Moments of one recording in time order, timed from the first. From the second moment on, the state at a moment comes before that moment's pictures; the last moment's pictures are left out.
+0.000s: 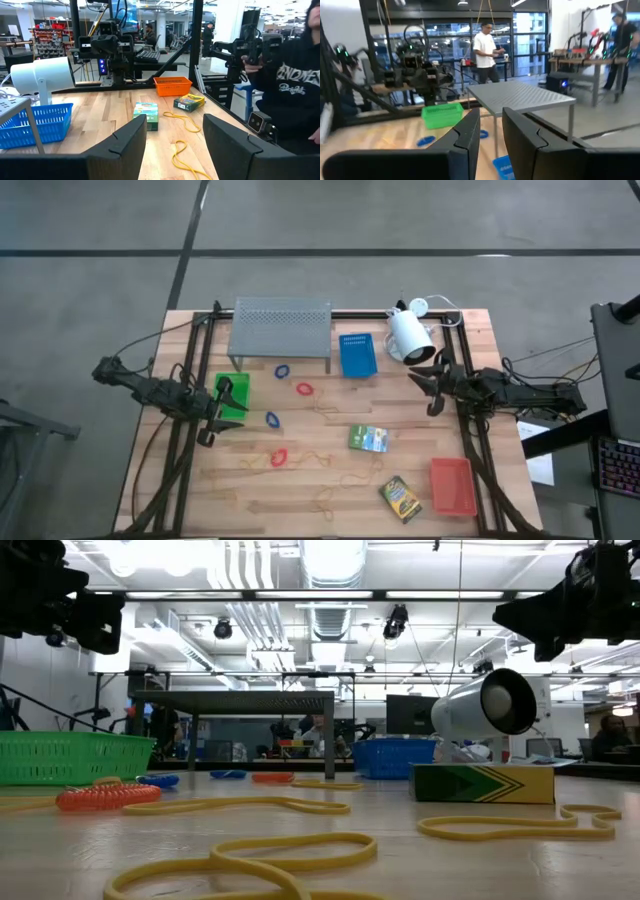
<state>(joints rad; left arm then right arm) -0.42 0.00 0.03 -0.02 -0.19 -0.01 0.01 0.03 0.01 0.18 0.29 0.08</state>
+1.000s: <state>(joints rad) -0.42 0.00 0.03 -0.02 -0.19 -0.01 0.01 0.18 0.01 0.16 0.13 0.07</state>
